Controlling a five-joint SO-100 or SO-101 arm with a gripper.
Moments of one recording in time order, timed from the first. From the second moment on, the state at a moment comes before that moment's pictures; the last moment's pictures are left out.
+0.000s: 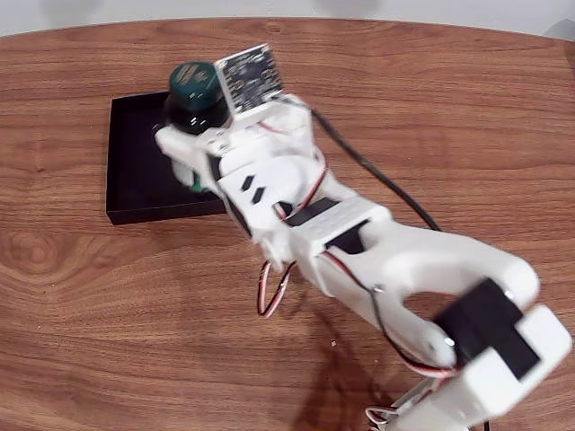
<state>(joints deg) -32.3 89.1 128.9 -31.2 178.1</state>
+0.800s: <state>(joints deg) -34.7 59.5 100.0 -34.1 180.6</state>
